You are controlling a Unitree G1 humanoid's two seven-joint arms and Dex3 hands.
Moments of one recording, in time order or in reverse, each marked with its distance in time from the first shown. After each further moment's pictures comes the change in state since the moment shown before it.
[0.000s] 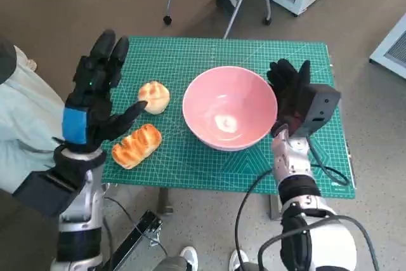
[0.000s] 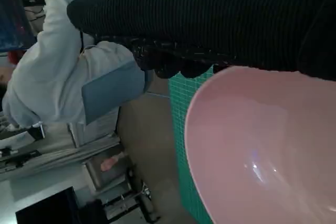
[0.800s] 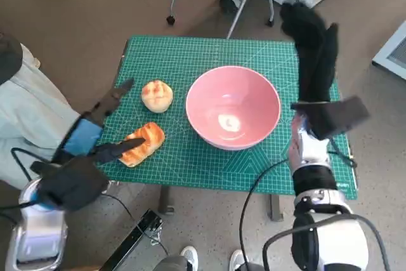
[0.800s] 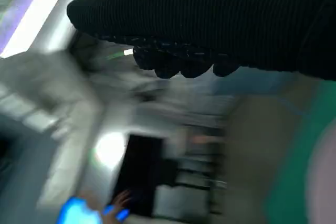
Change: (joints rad) left arm 0.108 0.271 -0.181 -0.435 0.392 0.941 -0.168; right arm -0.009 -0.082 0.129 -0.203 -0.034 -0.623 0.245
